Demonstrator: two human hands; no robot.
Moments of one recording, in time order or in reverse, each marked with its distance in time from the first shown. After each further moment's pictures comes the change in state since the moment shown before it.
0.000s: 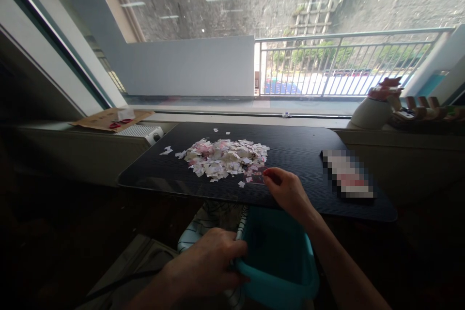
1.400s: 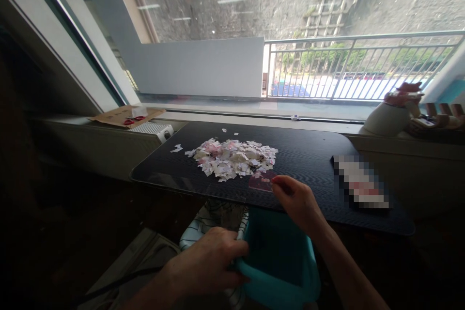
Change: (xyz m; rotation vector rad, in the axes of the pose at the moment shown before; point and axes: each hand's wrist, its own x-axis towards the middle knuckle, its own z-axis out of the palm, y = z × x) left_hand -0.010 -0.005 -0.001 0.013 0.019 -0.040; right_hand -0.016 -0.001 -0.002 0.110 -0.016 -0.003
